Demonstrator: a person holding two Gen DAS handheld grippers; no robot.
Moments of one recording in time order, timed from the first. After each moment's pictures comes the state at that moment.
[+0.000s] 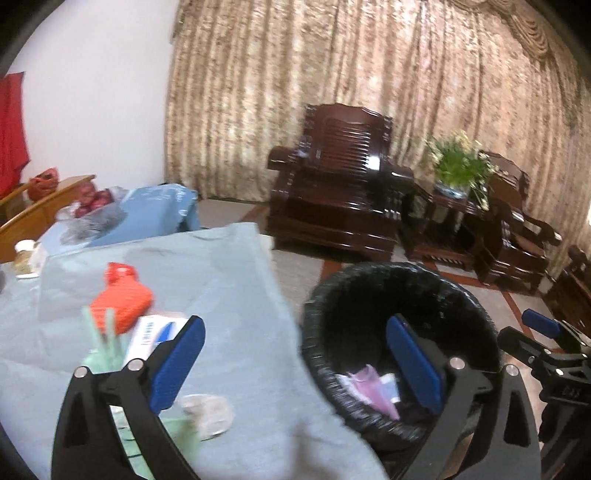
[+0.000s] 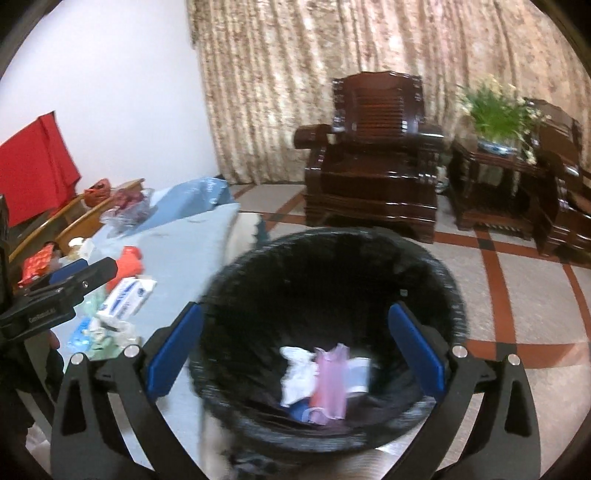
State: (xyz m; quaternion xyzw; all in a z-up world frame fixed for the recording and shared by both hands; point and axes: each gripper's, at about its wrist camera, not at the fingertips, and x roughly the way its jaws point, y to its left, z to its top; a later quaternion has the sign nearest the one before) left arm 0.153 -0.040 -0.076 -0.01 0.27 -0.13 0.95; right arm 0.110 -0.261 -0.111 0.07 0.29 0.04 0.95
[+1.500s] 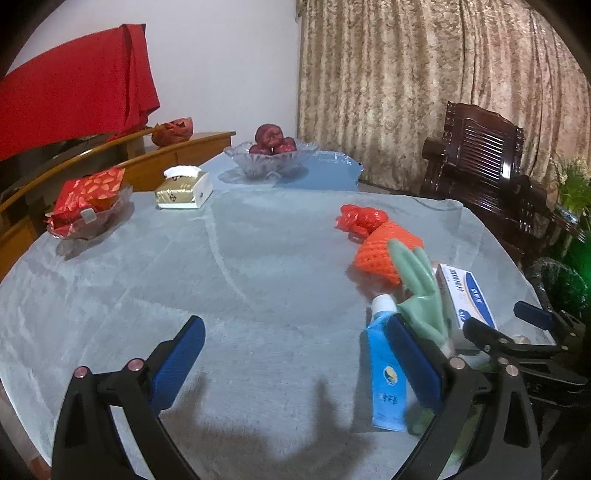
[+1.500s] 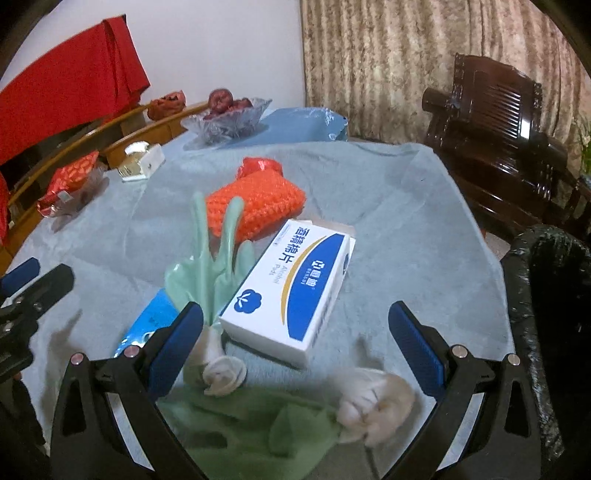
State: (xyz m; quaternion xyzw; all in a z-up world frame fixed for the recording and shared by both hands) left arm 0.135 0.216 -0.139 -0.04 0.31 0.09 0.95; right arm 0.221 0.046 -0.187 -0.02 0.37 0.16 0.92
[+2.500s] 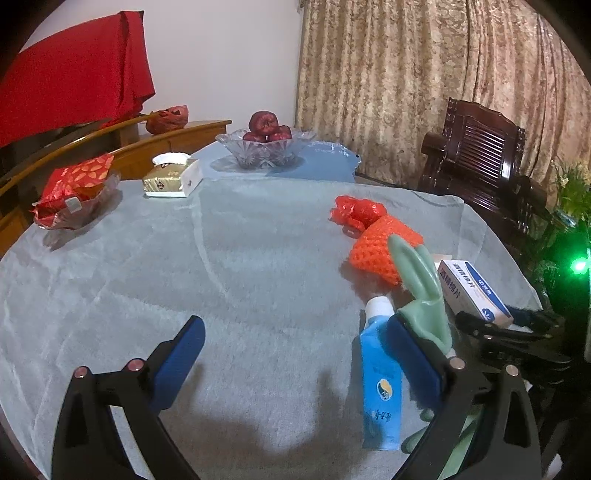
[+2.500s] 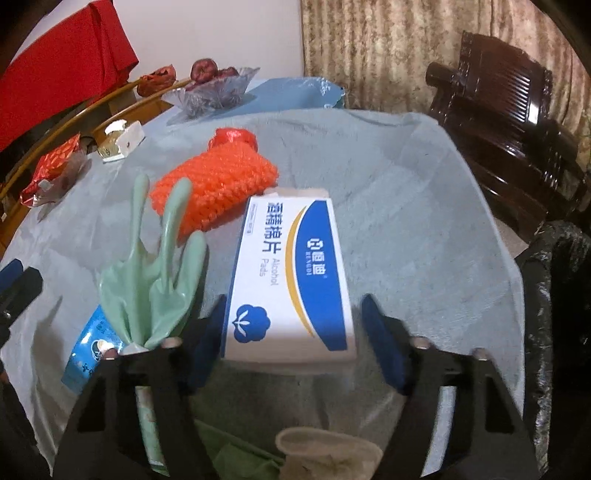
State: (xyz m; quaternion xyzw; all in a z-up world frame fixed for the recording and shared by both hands) left arm 0.158 0.213 -0.150 -0.05 0.32 0.08 0.94; right arm 0.266 0.032 -0.211 -0.03 0.42 0.16 0.89
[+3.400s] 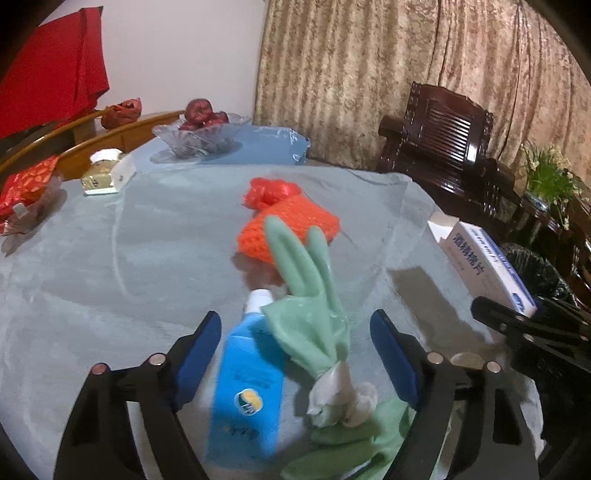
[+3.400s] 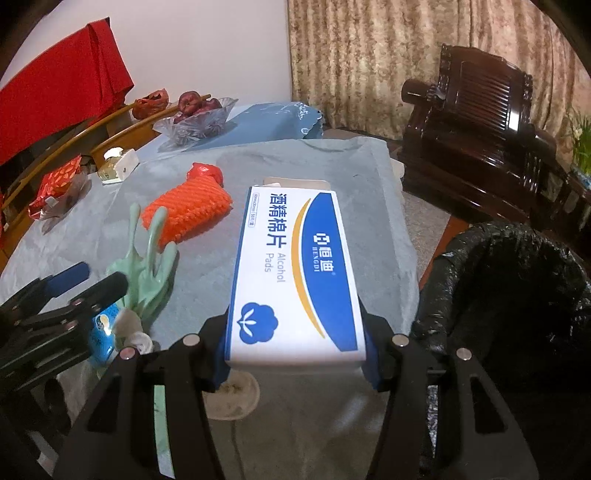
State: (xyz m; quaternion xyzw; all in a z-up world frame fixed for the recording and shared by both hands) left arm 0.196 0.134 -0.164 -0.06 0.35 0.01 0.93; right arm 0.233 -0.039 -0.173 -0.02 0.38 0.15 0.91
